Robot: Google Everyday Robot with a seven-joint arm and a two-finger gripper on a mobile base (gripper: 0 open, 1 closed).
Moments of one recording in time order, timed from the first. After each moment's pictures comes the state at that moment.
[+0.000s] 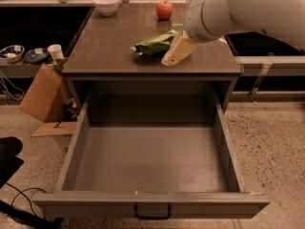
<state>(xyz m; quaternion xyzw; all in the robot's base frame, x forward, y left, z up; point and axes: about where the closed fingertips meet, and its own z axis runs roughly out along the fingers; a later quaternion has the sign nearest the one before) 0.652 -0.070 0.985 -0.57 0.65 -0.09 0.49</state>
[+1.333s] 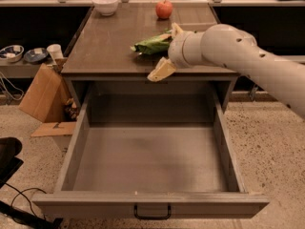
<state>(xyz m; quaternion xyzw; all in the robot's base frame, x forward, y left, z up) 0.726 -0.040 0.871 -0.53 0.67 -0.01 0.53</state>
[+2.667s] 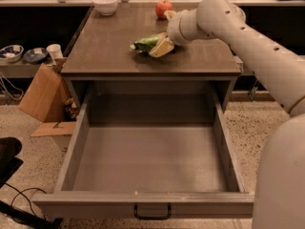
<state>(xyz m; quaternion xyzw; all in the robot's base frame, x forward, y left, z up) 0.821 -0.047 0.885 -0.56 0.65 -0.01 0.51</state>
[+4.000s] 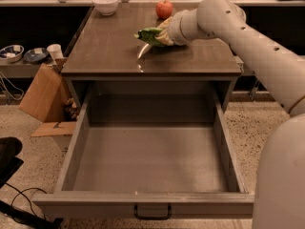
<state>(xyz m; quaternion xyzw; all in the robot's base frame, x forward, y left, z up) 0.823 -0.047 0.883 -0.56 0.65 -0.01 0.51</state>
